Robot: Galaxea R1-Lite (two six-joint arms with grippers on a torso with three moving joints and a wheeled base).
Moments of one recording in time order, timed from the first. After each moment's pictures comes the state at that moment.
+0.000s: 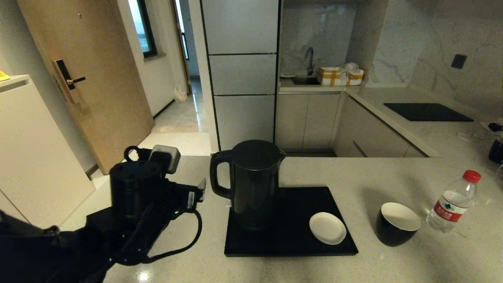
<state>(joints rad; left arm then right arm) -0.56 1.71 -0.51 -0.92 0.52 0.02 -0.01 0.00 0.00 0.00 0.01 -0.03</state>
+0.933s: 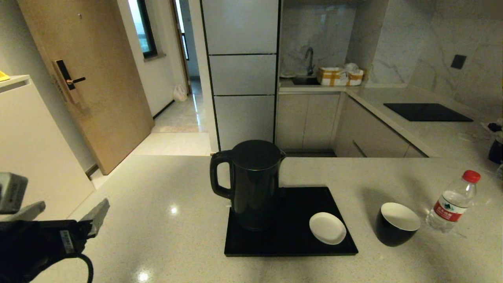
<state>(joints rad) -0.33 1.03 -0.26 -0.57 0.50 0.00 -0.01 0.00 0.00 0.00 0.01 -0.03</state>
